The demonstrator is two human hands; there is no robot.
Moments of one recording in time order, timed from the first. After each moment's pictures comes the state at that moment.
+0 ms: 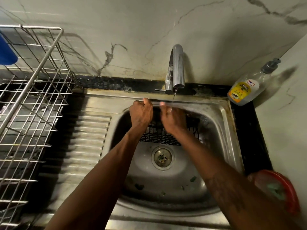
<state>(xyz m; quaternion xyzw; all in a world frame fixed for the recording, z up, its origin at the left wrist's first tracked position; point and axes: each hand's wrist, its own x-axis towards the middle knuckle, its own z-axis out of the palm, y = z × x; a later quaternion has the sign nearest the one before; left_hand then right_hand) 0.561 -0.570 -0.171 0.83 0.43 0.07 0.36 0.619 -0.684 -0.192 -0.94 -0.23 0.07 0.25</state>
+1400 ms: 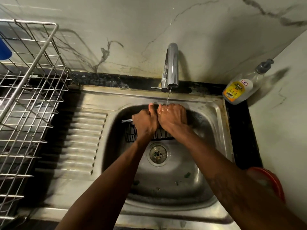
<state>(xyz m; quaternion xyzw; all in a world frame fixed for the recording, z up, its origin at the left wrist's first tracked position) 0.550 -0.617 -0.190 0.84 0.39 0.15 0.34 0.613 -0.693 -0.153 -0.92 -0.39 -0.02 -0.04</state>
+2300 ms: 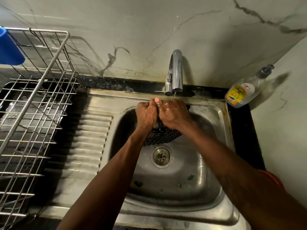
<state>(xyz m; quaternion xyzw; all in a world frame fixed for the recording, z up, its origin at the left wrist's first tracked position) 0.561 -0.596 -0.152 0.65 0.39 0.20 0.62 0.620 -0.693 -0.129 -0.88 -0.42 0.00 0.22</state>
